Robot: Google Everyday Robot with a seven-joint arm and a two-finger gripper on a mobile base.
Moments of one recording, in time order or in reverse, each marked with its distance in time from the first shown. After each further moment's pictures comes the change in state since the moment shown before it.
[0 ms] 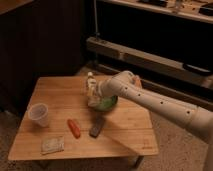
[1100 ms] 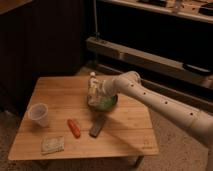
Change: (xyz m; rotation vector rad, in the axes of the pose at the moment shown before) arm 0.005 0.008 -0.006 0.085 -0.018 0.121
